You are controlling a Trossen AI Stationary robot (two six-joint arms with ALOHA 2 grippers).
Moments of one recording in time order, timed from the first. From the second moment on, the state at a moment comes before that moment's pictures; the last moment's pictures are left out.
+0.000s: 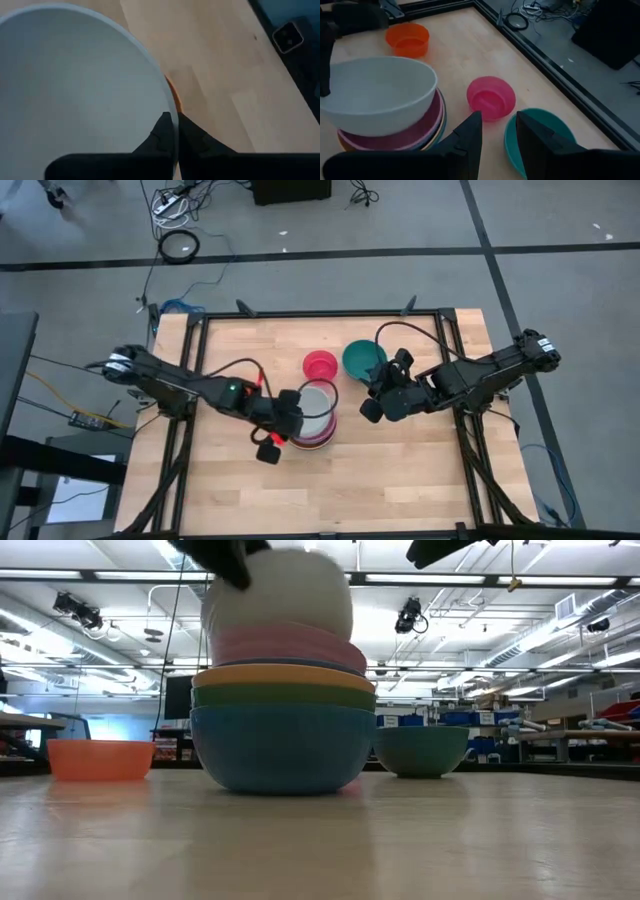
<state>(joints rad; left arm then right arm) -0.28 1.50 1.23 -0.66 0.00 0.03 0.36 1.39 1.36 -0.90 0.81 0.63</state>
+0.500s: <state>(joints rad) -0.28 1.52 1.27 -0.69 0.00 -0.09 0.34 1.39 1.36 -0.91 0.78 0.63</state>
